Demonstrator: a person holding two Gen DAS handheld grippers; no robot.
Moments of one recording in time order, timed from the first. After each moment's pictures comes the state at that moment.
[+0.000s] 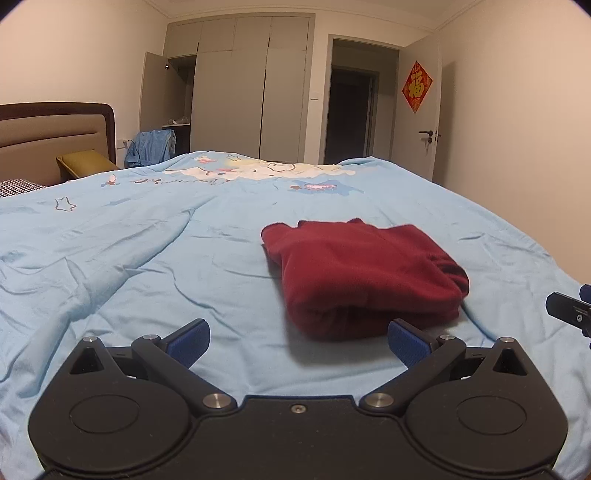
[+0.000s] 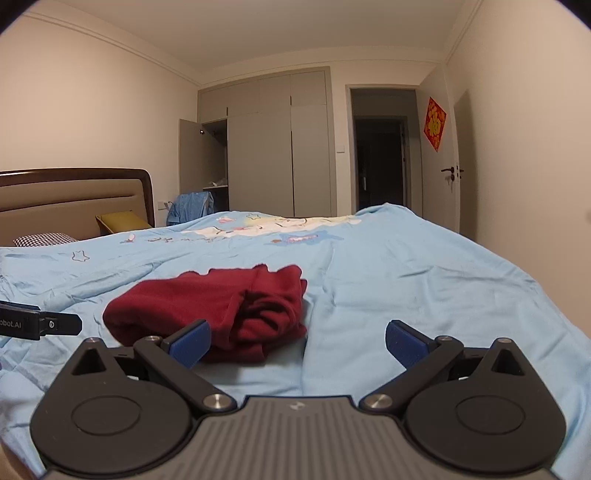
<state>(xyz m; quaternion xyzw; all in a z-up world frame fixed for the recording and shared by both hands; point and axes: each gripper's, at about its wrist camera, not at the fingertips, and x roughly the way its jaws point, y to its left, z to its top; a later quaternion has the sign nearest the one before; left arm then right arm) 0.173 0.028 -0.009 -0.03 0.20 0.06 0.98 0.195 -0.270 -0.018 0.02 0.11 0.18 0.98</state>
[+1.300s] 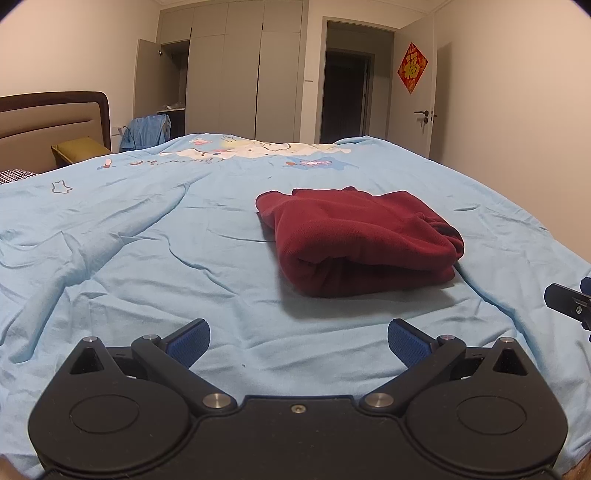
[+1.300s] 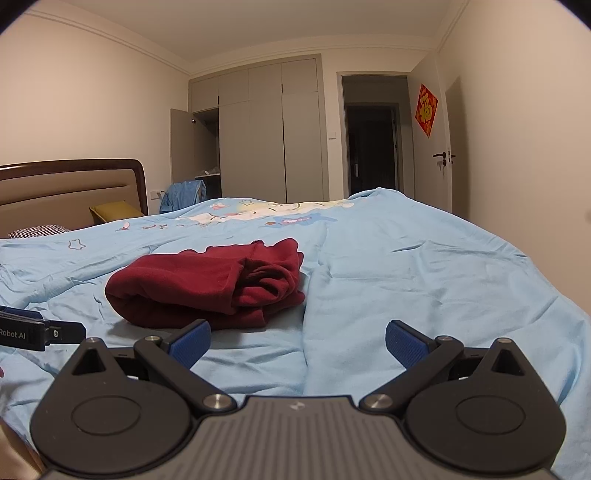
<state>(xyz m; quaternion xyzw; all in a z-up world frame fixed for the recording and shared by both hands) 0.164 0.023 -0.028 -0.03 0.23 0.05 0.97 0.180 -0.270 -0.036 0.02 0.13 0.17 0.98</state>
